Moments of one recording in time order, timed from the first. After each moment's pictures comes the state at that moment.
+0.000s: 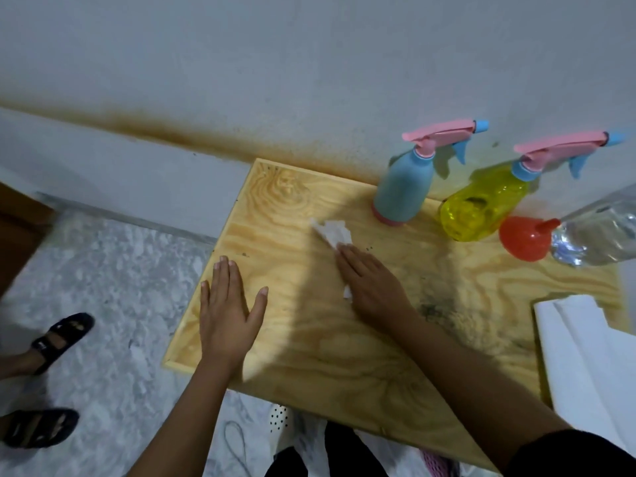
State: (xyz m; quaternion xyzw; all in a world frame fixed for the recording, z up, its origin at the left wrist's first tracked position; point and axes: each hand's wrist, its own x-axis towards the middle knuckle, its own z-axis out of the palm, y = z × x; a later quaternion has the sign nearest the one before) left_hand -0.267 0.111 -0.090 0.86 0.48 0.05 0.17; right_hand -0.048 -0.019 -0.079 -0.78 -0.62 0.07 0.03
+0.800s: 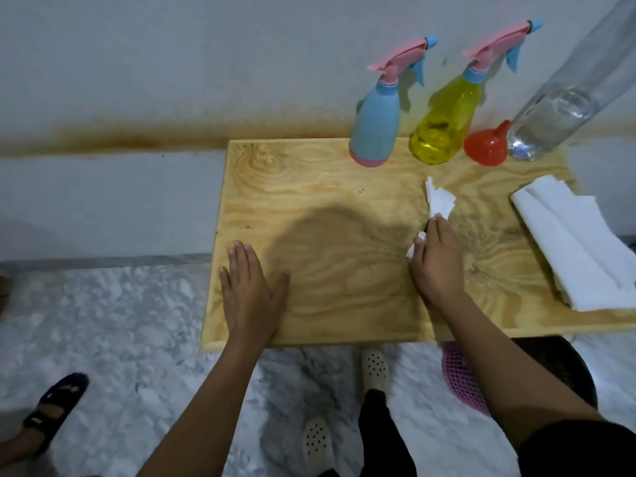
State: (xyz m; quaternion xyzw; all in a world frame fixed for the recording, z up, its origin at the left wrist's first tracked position) left_hand -0.295 0.113 -0.102 0.92 0.36 0.06 0.16; right_hand -0.104 -0.106 -0.087 -0.96 -0.17 0.02 0.23
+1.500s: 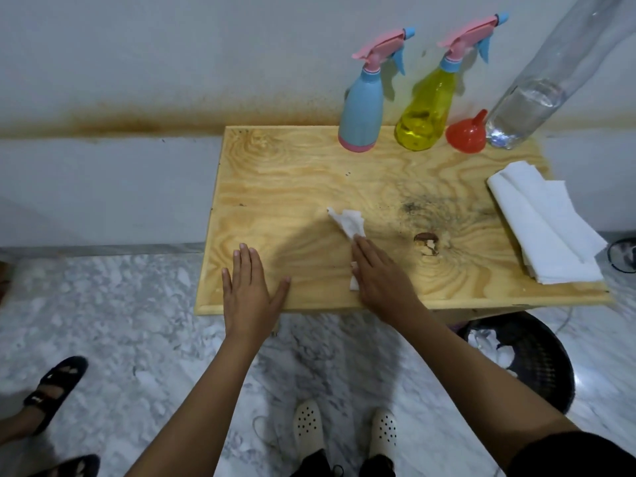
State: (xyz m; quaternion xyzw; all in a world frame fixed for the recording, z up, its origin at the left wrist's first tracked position) left_hand -0.334 0.070 -0.098 0.93 0.32 0.03 0.16; right_hand -0.185 -0.109 -0.091 -0.89 -0.44 0.06 0.08
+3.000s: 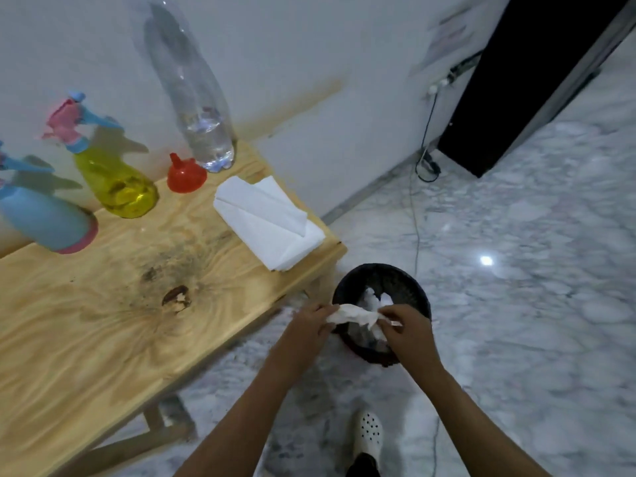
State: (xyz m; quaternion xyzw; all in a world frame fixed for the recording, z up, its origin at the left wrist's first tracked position) left_hand -0.170 -0.291 -0.095 0.90 -0.17 -0.12 0.39; right_hand -0.202 -0.489 -0.083 -0.89 0.11 -0.02 0.44
